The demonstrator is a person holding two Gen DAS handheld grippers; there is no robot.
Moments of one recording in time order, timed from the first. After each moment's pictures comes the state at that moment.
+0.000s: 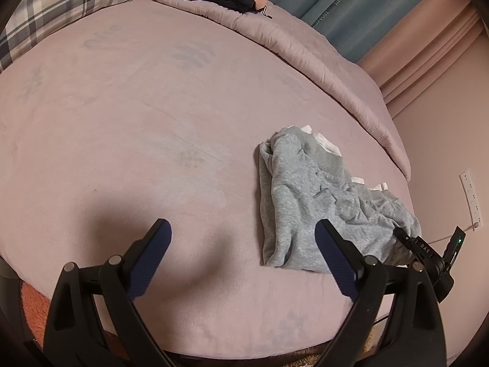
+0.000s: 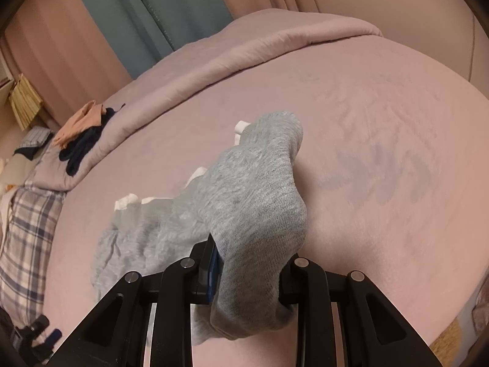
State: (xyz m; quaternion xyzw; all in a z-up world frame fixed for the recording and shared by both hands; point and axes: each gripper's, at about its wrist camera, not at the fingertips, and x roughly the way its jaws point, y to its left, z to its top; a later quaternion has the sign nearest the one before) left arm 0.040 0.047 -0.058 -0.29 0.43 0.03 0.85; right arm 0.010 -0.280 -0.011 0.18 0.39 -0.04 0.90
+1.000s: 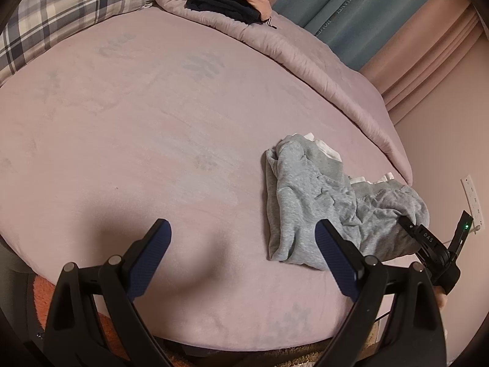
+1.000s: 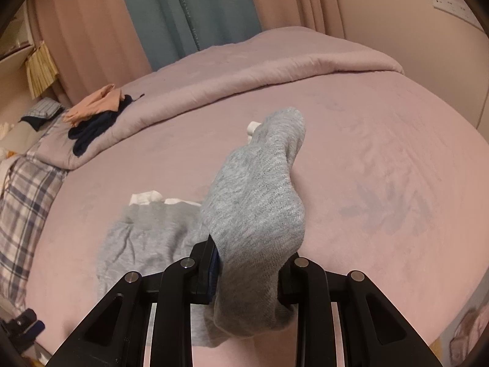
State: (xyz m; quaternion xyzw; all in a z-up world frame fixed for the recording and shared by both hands) left arm 0.016 0.051 -0.045 -0.29 0.42 0.04 0.86; right arm 0.018 -0.237 0.013 0.11 0.38 -0.03 0.92
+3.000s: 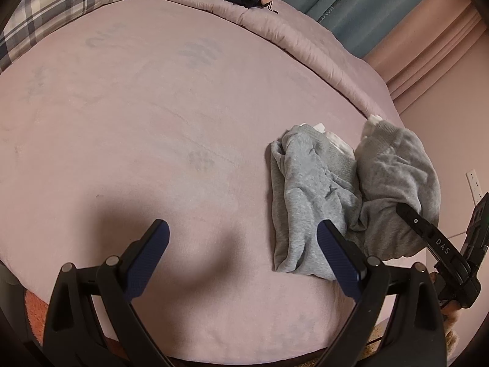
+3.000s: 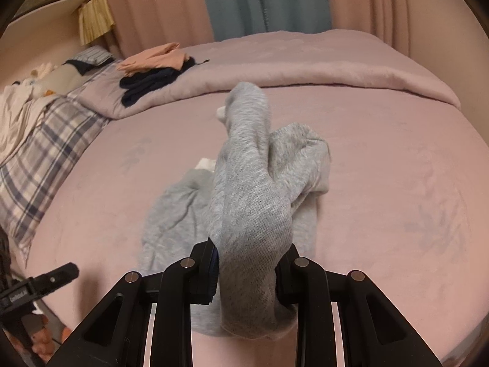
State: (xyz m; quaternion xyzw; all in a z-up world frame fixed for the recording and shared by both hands) left arm 0.048 0.051 -0.066 -0.28 0.45 0.04 0.85; right arm 0.032 -0.155 0.015 0.02 0.41 0.10 0.91
